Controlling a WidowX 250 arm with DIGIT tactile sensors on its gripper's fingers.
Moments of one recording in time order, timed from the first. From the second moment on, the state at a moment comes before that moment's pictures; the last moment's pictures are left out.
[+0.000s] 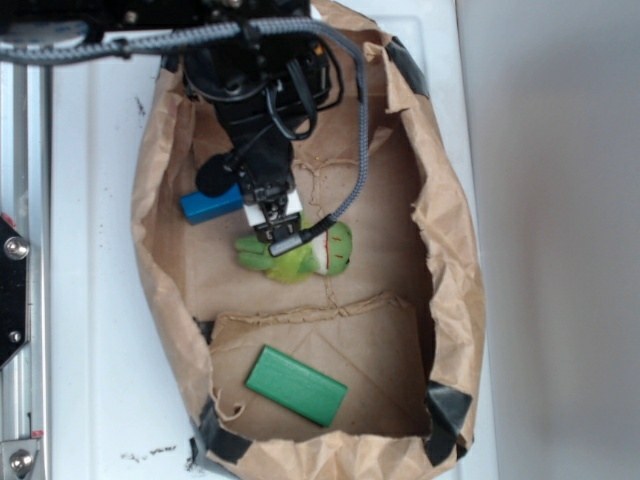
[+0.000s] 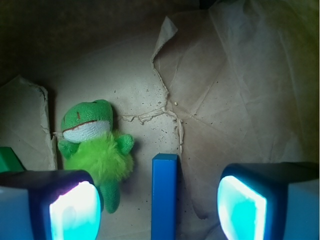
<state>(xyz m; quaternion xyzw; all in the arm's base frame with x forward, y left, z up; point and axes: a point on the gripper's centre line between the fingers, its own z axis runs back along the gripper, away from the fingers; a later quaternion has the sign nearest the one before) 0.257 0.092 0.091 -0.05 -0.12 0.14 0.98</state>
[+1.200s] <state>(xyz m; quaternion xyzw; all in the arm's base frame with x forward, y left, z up) 0.215 0.098 0.061 -0.01 -0.11 0.10 0.99</state>
